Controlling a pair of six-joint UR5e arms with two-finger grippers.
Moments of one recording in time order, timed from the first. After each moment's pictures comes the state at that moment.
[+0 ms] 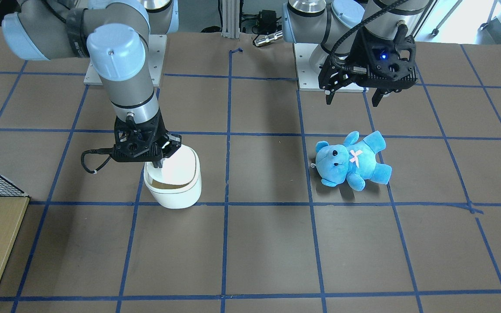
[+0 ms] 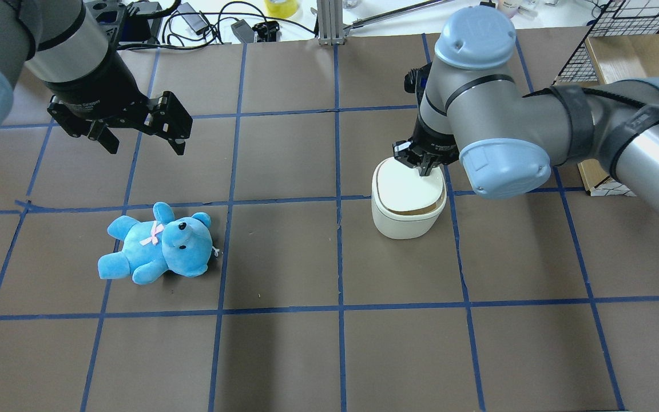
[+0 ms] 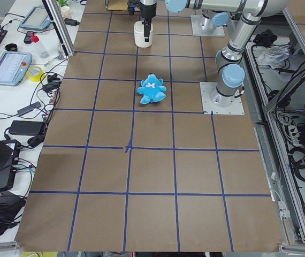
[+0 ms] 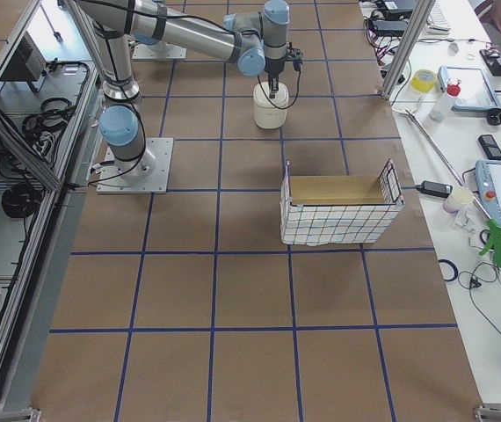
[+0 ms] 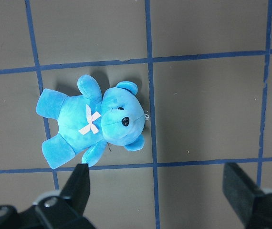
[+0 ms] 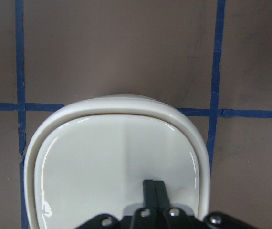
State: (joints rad) left arm -1.58 -1.51 -1.59 -1.58 1.60 0.04; right arm 1.72 -1.44 1.79 -2.04 -1.57 0.11
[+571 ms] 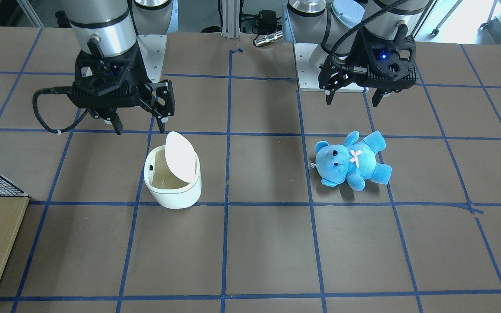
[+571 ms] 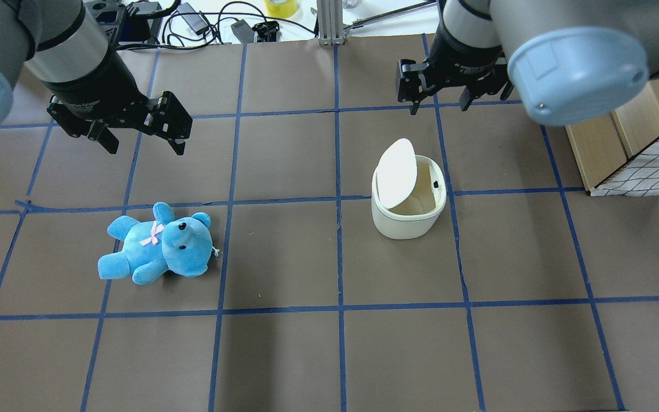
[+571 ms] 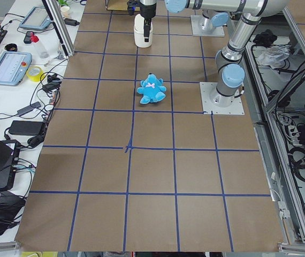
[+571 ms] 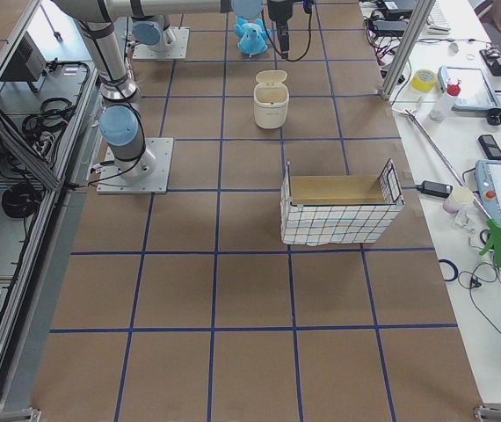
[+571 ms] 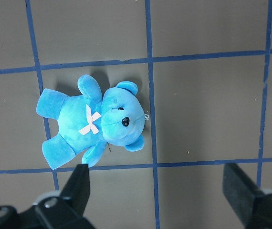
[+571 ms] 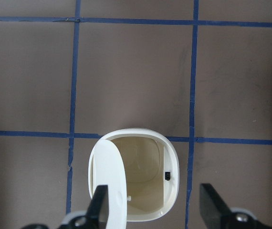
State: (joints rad) left arm -1.58 -1.51 -1.59 -1.58 1.60 0.04; right arm 1.72 -1.51 1.50 -1.72 -1.56 0.11
